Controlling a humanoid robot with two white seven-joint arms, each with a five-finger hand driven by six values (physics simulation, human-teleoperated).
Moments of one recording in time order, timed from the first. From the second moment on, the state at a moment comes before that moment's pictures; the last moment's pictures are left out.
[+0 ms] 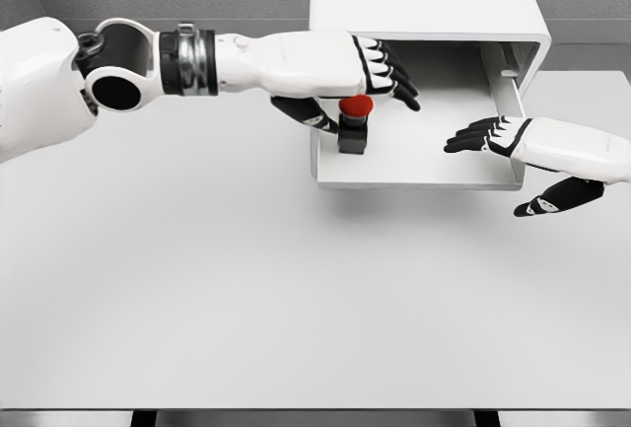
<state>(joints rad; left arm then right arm) -1.35 0.56 -1.39 -1.40 -0.12 -0.61 -0.10 -0.56 -1.18 0.70 -1.70 -0.11 -0.61 0.37</state>
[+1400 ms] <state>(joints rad) -0.63 1.03 -0.94 -1.56 0.01 -0.61 -0.06 -0.58 -1.07 0.71 -1.66 -0.10 -0.61 0.37</state>
